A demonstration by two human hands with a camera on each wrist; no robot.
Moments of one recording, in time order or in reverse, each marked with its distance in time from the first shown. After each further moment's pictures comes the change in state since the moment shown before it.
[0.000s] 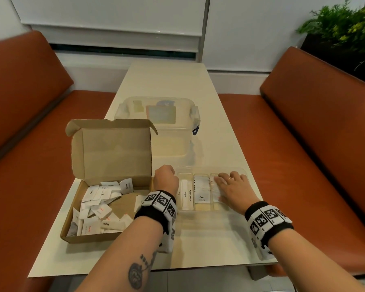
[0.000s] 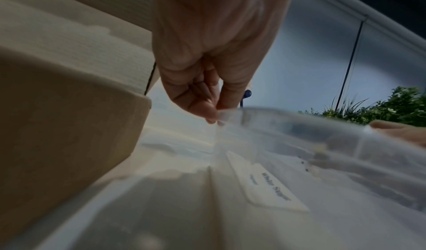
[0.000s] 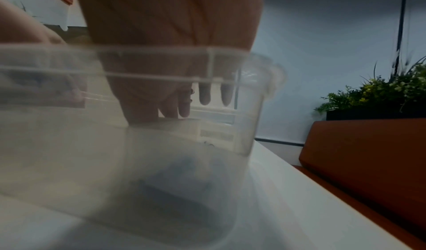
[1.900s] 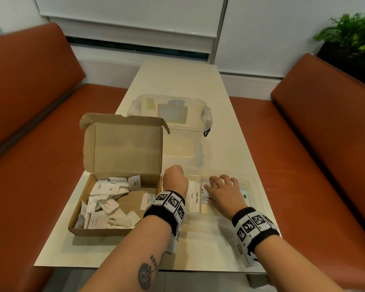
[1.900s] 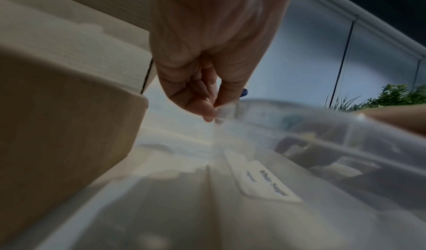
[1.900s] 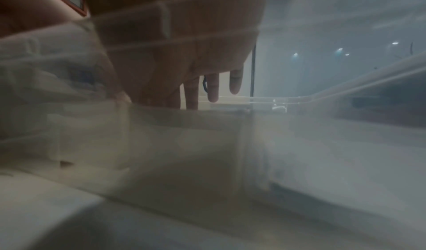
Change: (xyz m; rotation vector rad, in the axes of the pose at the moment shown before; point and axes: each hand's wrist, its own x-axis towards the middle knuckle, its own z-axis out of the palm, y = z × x) left_hand -0.008 0.006 -0.008 0.079 -0.015 0.031; right_hand 0.019 -0.046 -0.001 -0.012 0.062 -0.049
